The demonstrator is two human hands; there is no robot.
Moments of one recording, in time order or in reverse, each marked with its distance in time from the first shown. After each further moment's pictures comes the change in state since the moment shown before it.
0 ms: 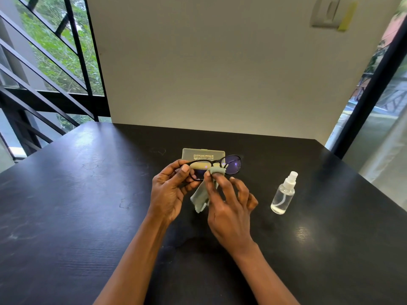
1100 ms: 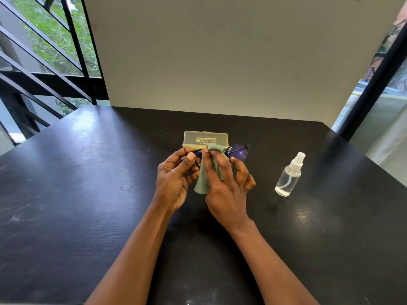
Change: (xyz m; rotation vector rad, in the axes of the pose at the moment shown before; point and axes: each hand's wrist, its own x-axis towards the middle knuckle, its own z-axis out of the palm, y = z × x) left_hand -0.008 -0.012 -0.003 0.018 -0.025 -0.027; right_hand 0.000 -0.007 0.015 0.006 -0.051 0.016
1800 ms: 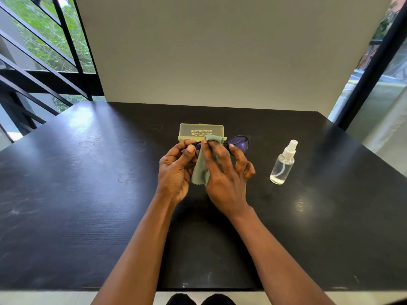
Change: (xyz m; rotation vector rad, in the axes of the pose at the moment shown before) left_hand -0.004 -0.007 0.012 -0.041 0.023 0.016; right_hand 0.001 0.010 0.001 -0.050 0.153 -0.048
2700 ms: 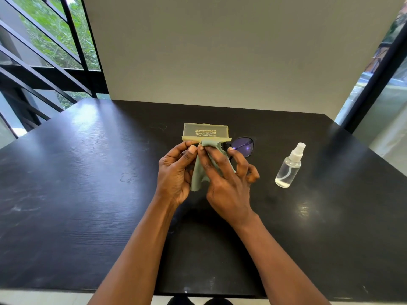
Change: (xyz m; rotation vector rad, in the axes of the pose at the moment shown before) left_hand -0.001 0.004 -0.003 -0.042 -0.011 0.005; right_hand 0.000 -0.004 -0.011 0.084 -0.006 -0.060
